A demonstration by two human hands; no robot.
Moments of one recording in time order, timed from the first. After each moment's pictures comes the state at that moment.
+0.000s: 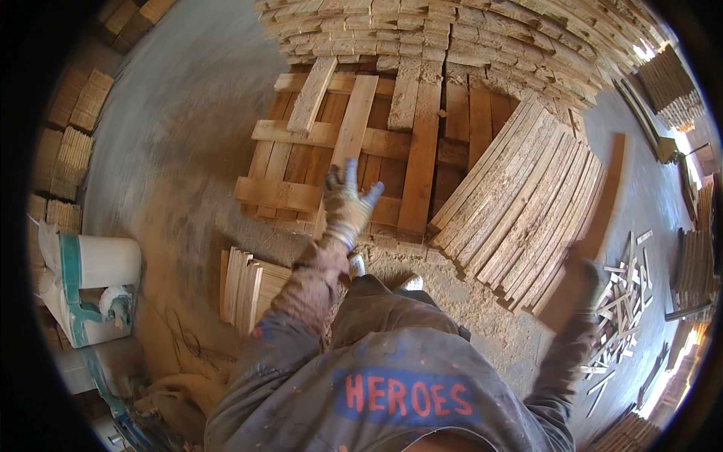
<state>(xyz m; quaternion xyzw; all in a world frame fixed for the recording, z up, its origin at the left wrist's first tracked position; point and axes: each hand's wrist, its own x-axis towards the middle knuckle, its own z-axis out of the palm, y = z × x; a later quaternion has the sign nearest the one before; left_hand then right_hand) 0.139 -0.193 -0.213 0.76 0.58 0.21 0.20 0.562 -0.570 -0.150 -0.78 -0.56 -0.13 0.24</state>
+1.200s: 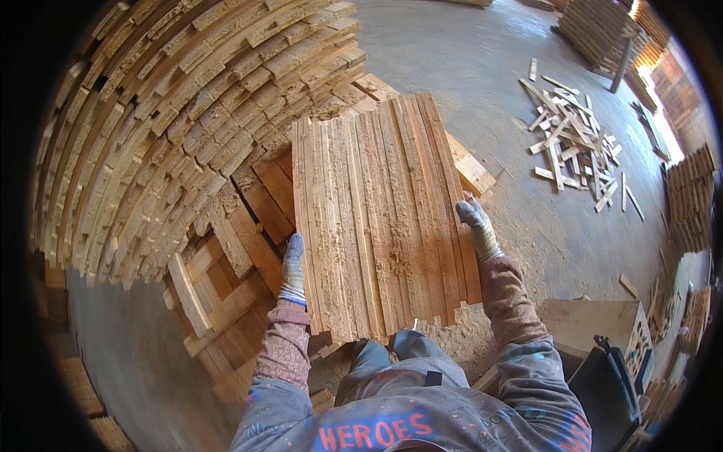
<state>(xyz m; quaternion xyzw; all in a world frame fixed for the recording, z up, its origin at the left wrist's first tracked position) 0.371 -0.160 -0.278 0.39 0.24 0.07 0.89 0.575 -0.550 -0.254 -0.60 -0.02 0.20 0.77</state>
